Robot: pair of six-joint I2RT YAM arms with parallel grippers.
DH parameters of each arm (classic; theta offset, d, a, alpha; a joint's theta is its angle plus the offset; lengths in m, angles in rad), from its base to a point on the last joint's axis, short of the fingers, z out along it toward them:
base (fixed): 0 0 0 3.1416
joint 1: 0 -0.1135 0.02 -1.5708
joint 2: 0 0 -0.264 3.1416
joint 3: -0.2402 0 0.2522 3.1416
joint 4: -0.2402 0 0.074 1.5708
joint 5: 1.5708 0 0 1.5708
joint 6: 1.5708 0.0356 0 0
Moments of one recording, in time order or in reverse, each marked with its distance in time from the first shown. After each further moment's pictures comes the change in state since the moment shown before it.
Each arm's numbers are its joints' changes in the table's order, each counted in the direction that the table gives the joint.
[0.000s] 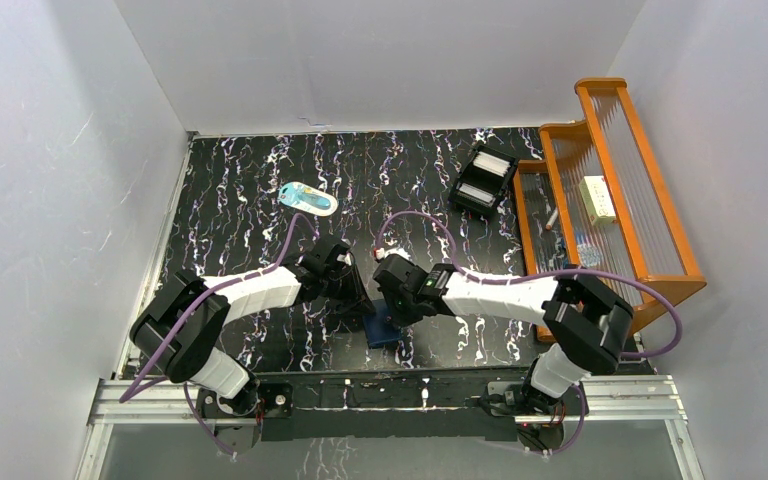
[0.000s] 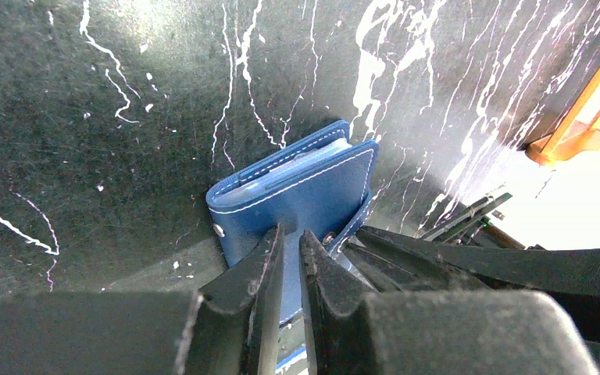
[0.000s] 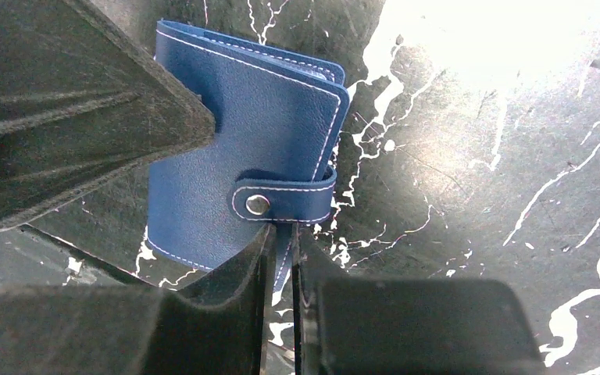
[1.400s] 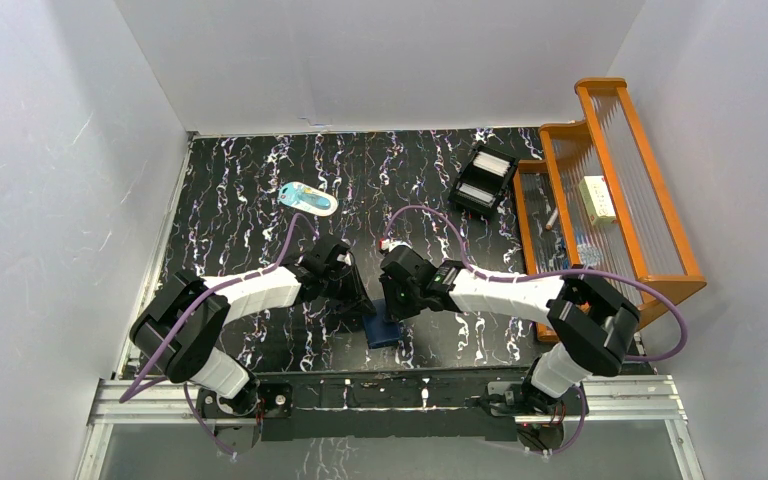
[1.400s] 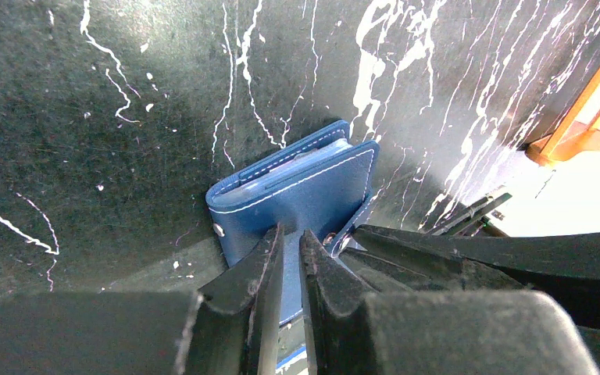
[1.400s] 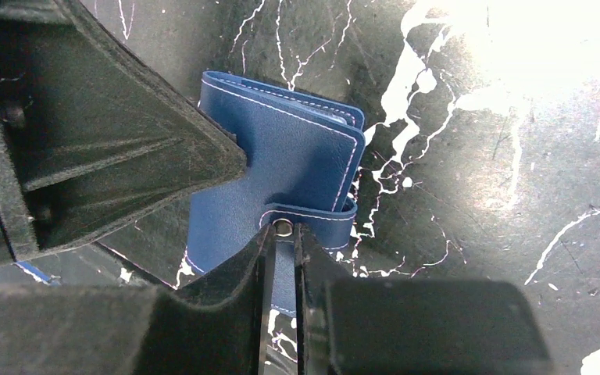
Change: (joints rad) left arm 0.000 0.001 0.000 0.000 0.000 -0.003; right arm 0.056 0.028 0.046 0.128 -0.085 0.023
